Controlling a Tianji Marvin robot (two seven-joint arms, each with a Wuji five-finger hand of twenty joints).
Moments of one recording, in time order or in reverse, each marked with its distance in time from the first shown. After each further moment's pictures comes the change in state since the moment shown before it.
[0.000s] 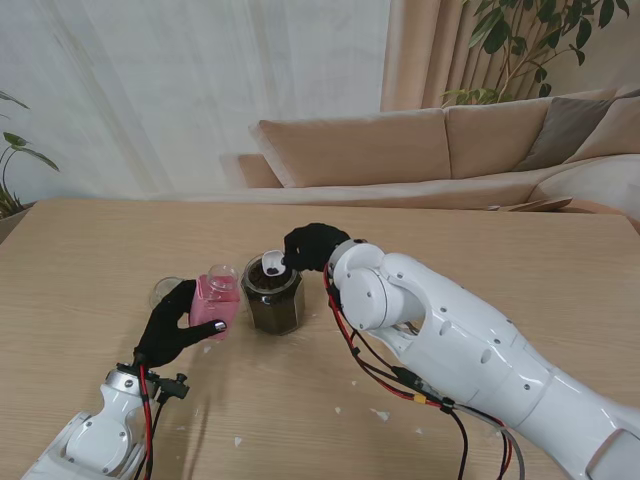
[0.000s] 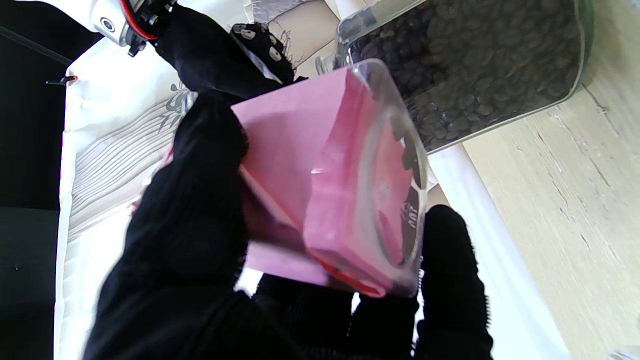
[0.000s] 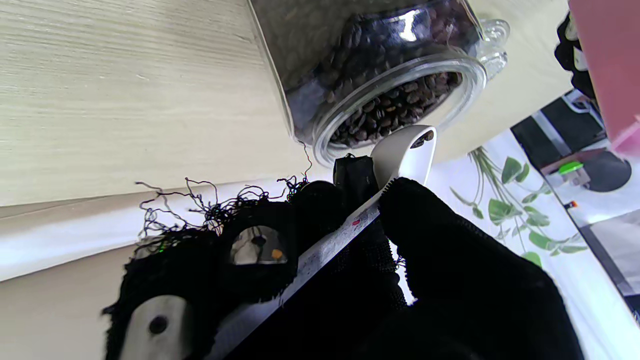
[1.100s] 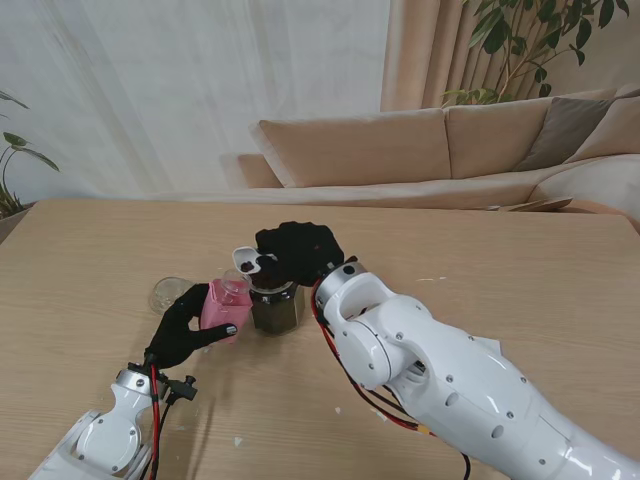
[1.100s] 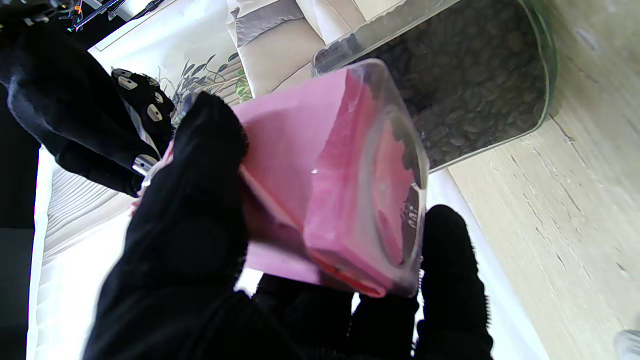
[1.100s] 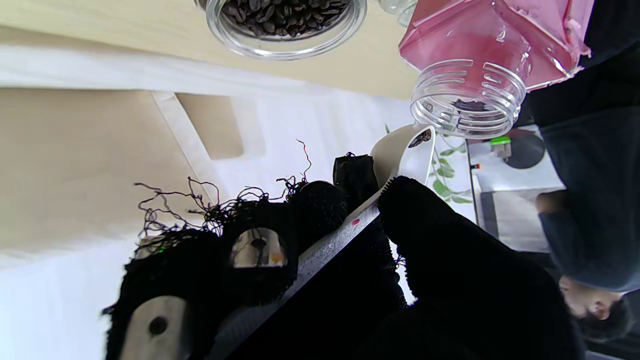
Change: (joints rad) left arm -0.014 -0.001 0.035 0.007 0.041 0.053 0.017; right arm -0.189 0.028 0.053 -0.254 -0.360 -0.110 -0.148; left_hand 0.000 0.000 0.000 0.000 0.000 0.000 0.000 0.000 0.000 0.000 0.000 0.000 0.000 0.000 0.000 0.000 0.000 0.000 0.000 0.000; right_hand 0.000 -0.009 0.009 -0.001 0.010 0.003 -0.001 0.000 0.000 0.006 0.002 0.000 0.001 0.000 0.010 0.000 0.002 0.000 0.000 0.000
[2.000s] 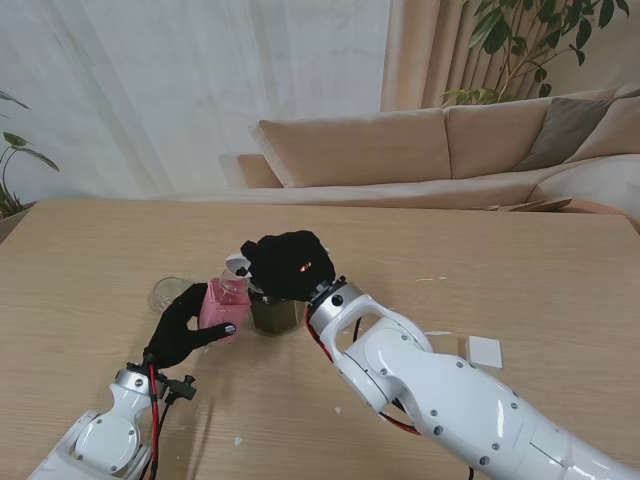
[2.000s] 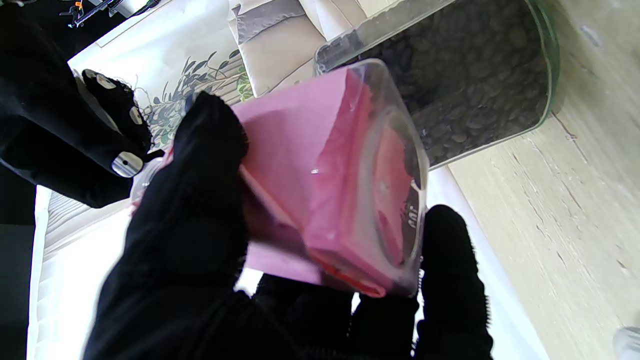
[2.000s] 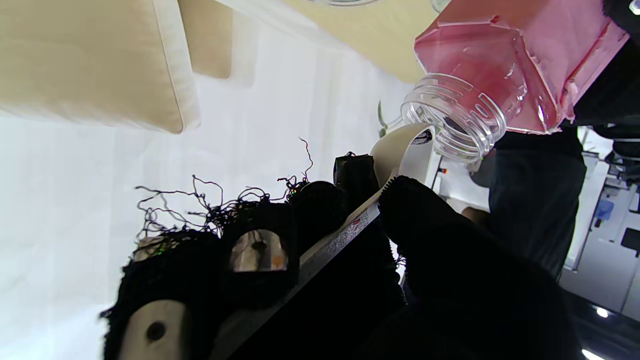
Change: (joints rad) left arm 0.002 0.000 -0.004 -0.003 -0.009 0.000 -0.003; right arm -0.024 0.018 -0.058 0.030 -0.341 -0.091 -0.179; left_hand 0.000 0.000 0.000 0.000 0.000 0.000 0.000 0.000 0.000 0.000 0.000 0.000 0.000 0.000 0.000 0.000 0.000 0.000 0.000 0.000; right_hand 0.000 -0.001 0.000 0.000 0.000 -0.002 0.000 0.000 0.010 -0.003 0.000 0.000 0.022 -0.005 0.000 -0.010 0.027 -0.003 0.000 -0.012
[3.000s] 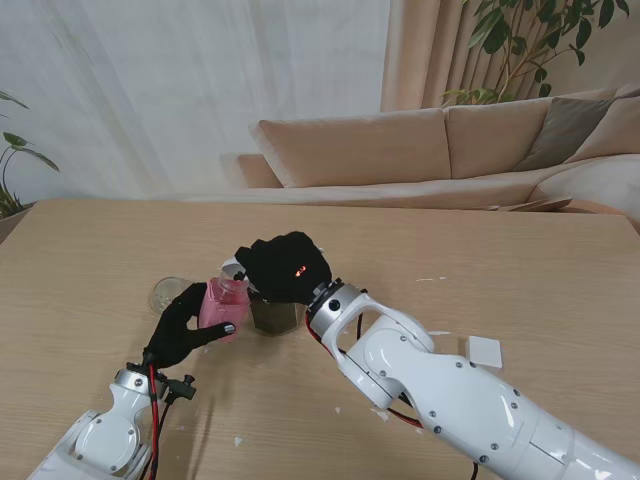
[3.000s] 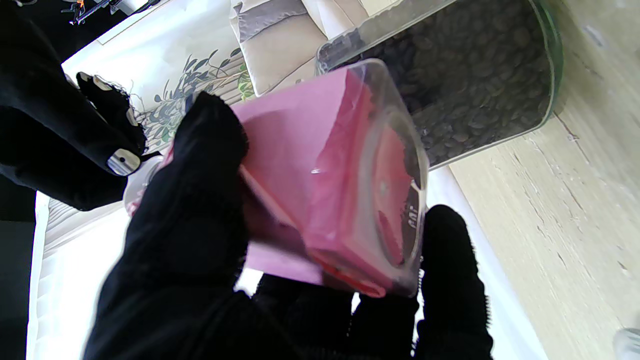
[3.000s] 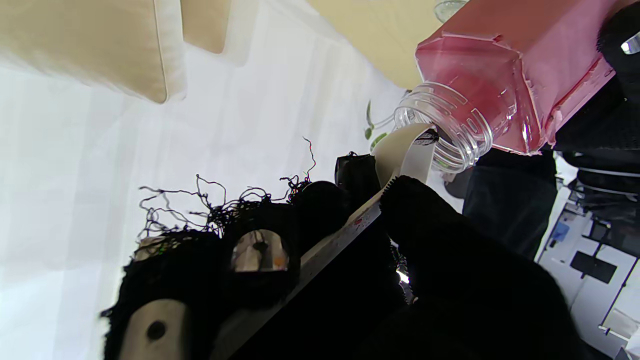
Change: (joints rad) left arm -0.001 0.000 0.000 0.001 -0.012 -0.002 -0.006; right arm 0.023 0.016 -0.017 0.014 -0.102 -0.060 -0.028; left_hand 0.000 0.000 0.000 0.000 0.000 0.000 0.000 0.000 0.000 0.000 0.000 0.000 0.000 0.000 0.000 0.000 0.000 0.000 0.000 0.000; right_hand 0.000 0.002 -0.011 -0.002 0.000 -0.008 0.000 0.000 0.000 -0.013 0.000 0.000 0.001 -0.007 0.000 0.000 0.001 -0.006 0.000 -0.009
